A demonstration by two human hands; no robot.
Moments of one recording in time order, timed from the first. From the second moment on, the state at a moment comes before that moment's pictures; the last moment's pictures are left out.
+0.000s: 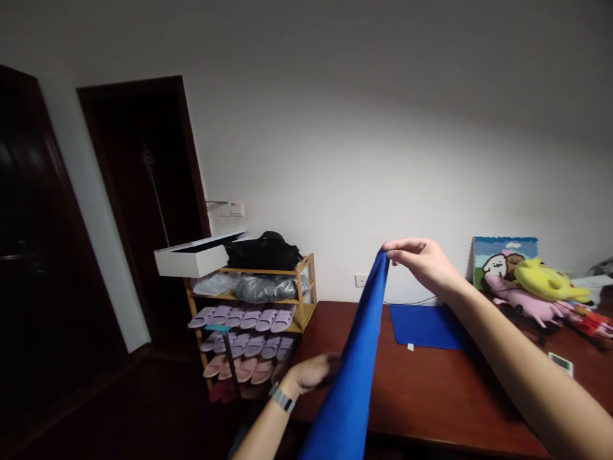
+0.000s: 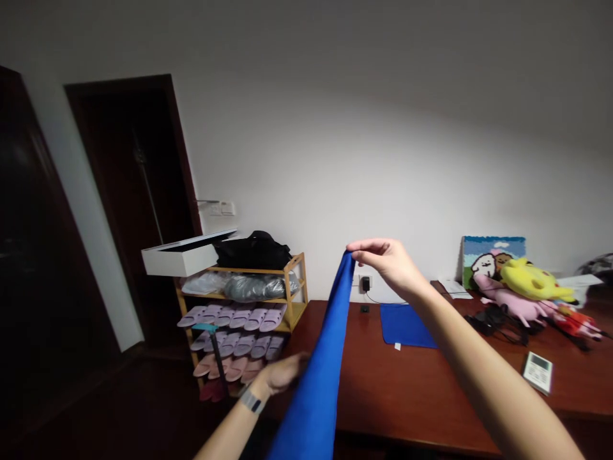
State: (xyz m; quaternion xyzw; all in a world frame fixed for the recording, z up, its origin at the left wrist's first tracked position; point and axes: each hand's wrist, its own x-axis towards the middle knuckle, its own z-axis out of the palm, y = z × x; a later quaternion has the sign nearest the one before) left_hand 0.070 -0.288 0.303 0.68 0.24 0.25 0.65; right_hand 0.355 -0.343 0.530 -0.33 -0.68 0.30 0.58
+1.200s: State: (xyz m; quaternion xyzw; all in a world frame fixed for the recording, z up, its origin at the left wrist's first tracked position) left_hand 0.201 -0.314 0.269 0.43 0.17 0.59 0.66; right_hand 0.445 -0.381 0.521 -0.46 -0.75 0.23 0.41
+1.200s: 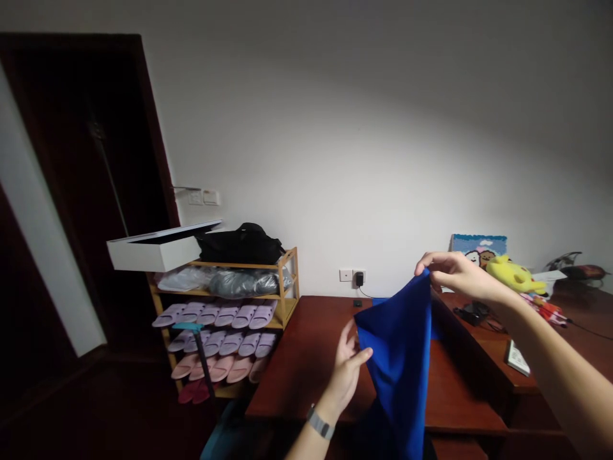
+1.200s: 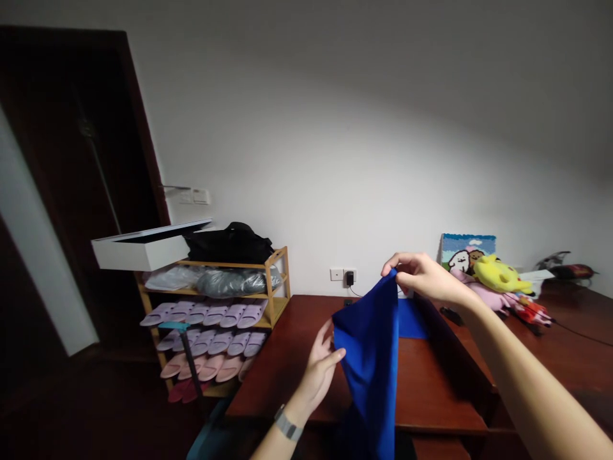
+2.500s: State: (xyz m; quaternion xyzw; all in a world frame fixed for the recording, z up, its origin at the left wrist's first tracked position) left_hand 0.153 -0.323 0.448 0.85 0.22 0.48 0.07; right_hand 0.364 -0.314 0.407 -0.45 -0.64 0.17 0.60
